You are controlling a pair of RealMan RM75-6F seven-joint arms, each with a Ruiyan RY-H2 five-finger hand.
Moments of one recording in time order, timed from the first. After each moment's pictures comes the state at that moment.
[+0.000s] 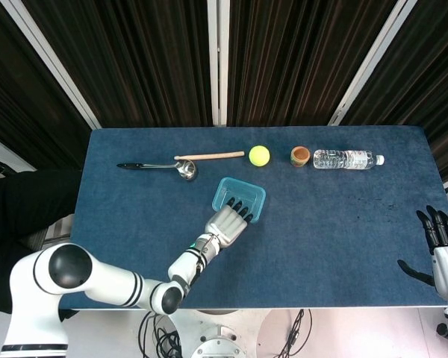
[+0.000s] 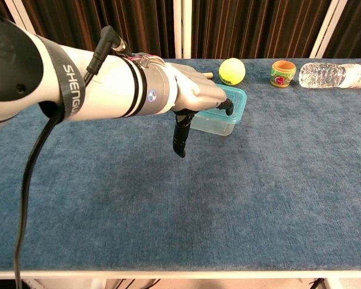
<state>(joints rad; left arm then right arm) -1.49 -1.67 -0.06 -1.62 0.28 0.94 0.99 0.03 -1.15 0.08 -1.46 -1.54 1.59 0.06</state>
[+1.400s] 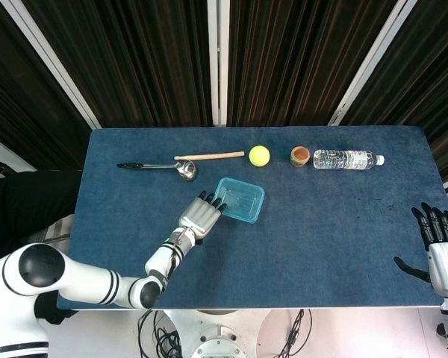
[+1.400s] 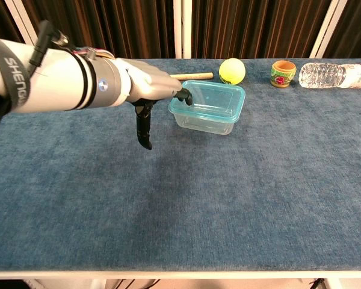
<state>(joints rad) -1.36 -1.57 -0.03 -1.67 0.34 0.97 0.86 0.05 -1.15 0.08 -1.46 -1.54 1.56 0.06</state>
